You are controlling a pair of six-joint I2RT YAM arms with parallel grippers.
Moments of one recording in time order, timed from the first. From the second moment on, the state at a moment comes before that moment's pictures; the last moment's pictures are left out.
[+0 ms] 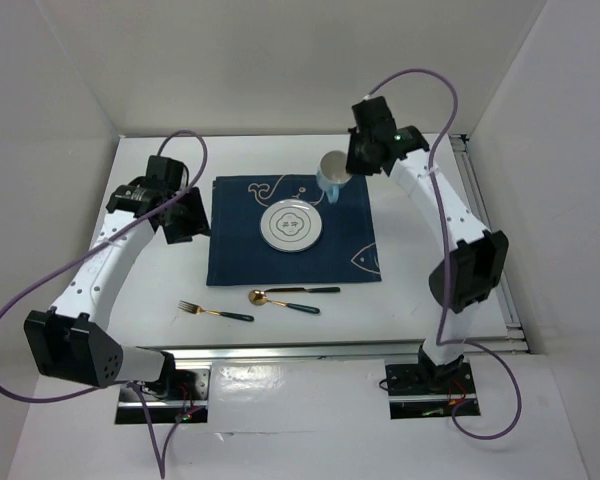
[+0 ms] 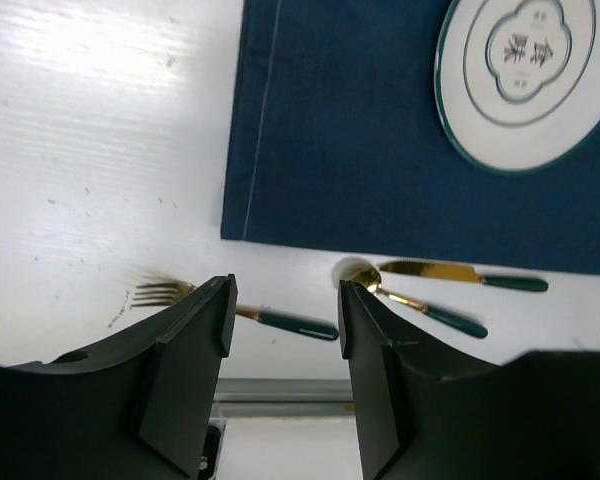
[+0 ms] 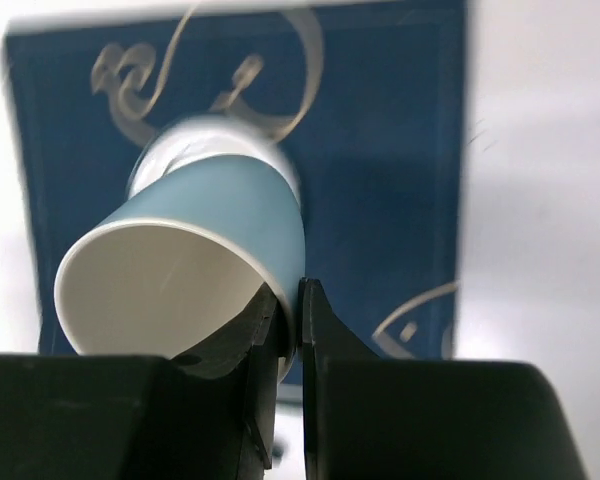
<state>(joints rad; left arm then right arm) -0.15 1.36 1.35 -1.00 -0.01 -0.48 0.45 1.77 1.86 -0.90 0.15 0.44</state>
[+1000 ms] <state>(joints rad) -0.39 1.27 0.95 -1.00 0.02 -0.69 0.22 2.31 2.16 -0.86 0.15 0.44</state>
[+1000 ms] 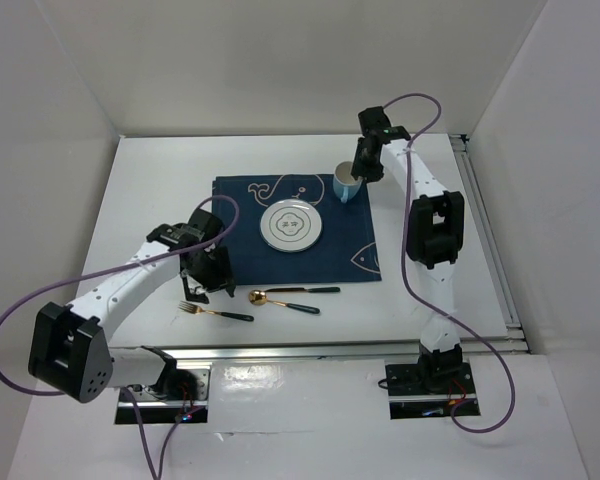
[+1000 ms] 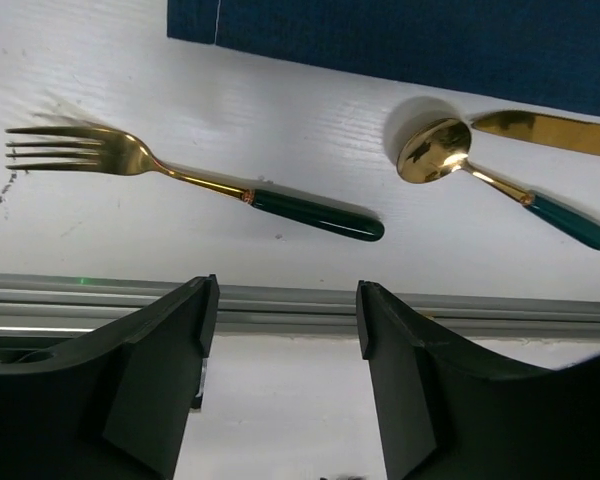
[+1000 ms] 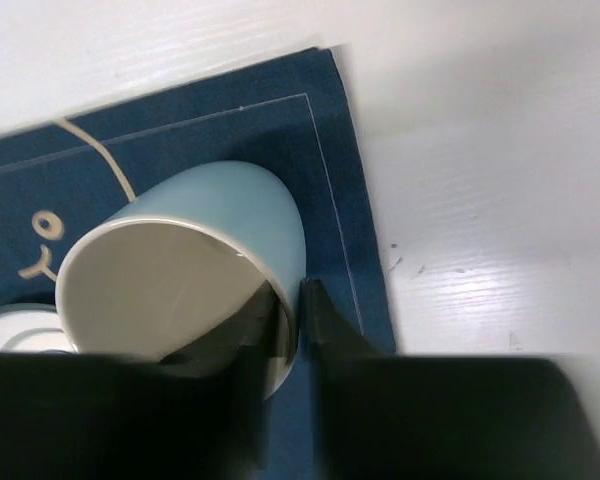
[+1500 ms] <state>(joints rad) -0.46 1.32 0.81 -0.91 0.05 -0.85 0.20 2.23 2.15 -0.80 -0.01 0.46</state>
